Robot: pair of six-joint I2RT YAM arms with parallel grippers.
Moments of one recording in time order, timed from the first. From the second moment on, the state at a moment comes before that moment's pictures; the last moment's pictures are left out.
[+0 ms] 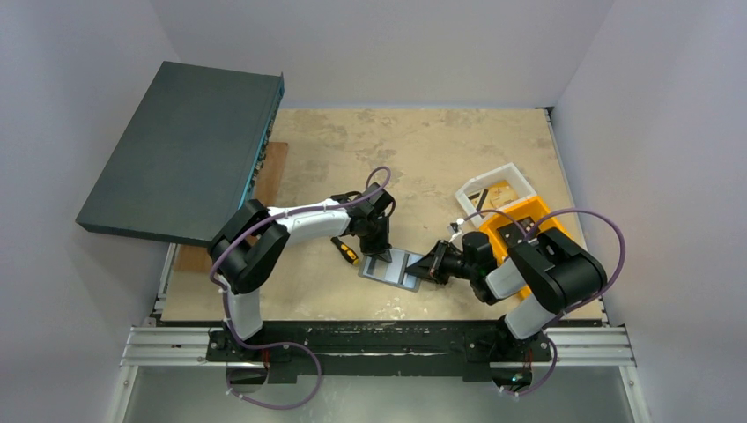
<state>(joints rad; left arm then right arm) -0.80 1.87 1.17 -0.45 0.20 -0.83 0.43 1.60 0.14 0.91 -0.57 1.13</state>
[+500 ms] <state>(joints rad) -0.80 1.87 1.16 -0.44 0.20 -0.83 0.41 1.27 0.17 0.48 -0.48 1.00</state>
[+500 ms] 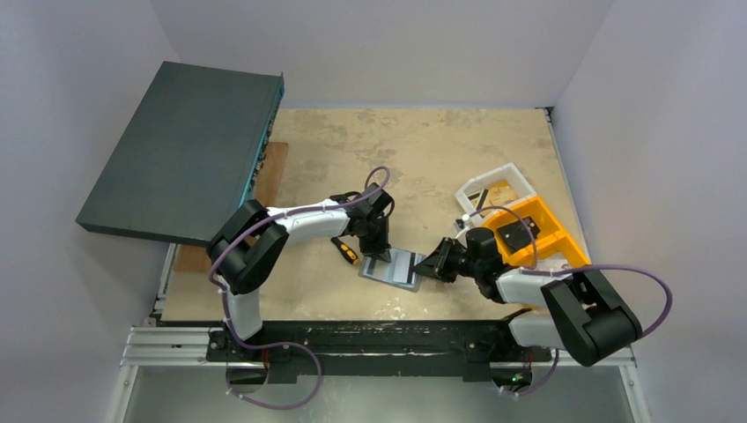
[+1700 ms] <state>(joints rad) -0.79 1.85 1.18 -0.50 0.17 -0.77 0.41 0.95 0.34 -0.10 -0.28 0.88</state>
